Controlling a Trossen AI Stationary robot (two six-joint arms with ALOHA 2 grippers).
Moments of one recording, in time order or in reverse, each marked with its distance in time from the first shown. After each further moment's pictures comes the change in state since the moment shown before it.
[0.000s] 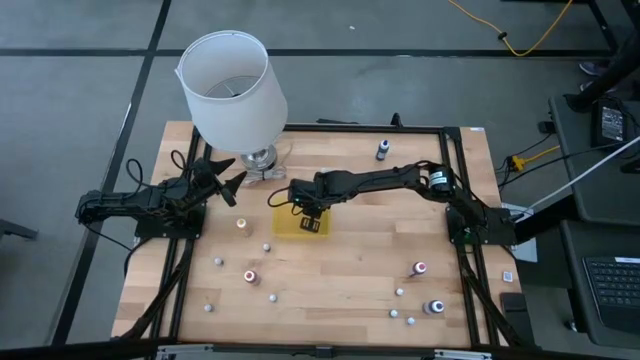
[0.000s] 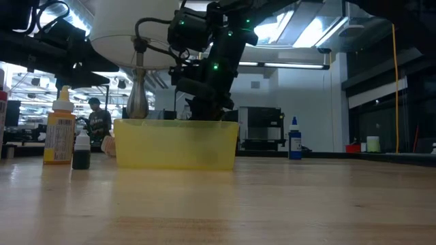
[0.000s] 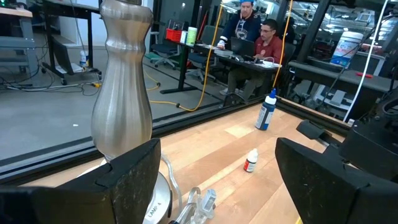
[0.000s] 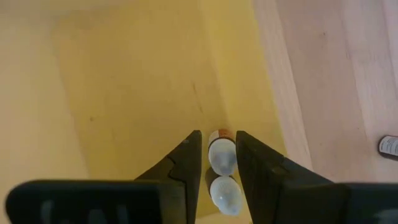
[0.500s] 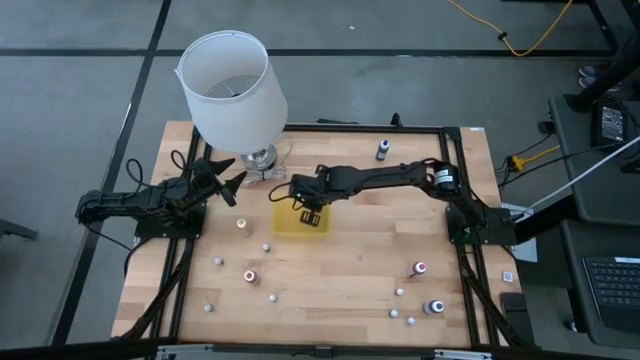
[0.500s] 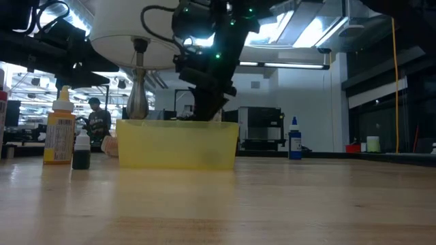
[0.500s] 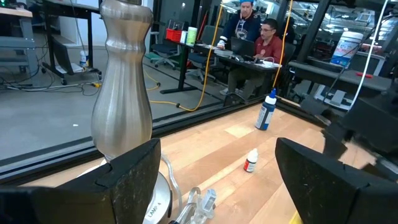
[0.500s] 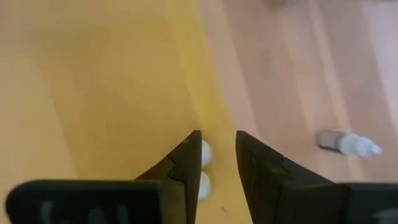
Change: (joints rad) left arm 0.000 0.000 0.000 0.000 0.000 0.000; right arm -0.011 -0.048 0.023 -0.052 0.095 0.000
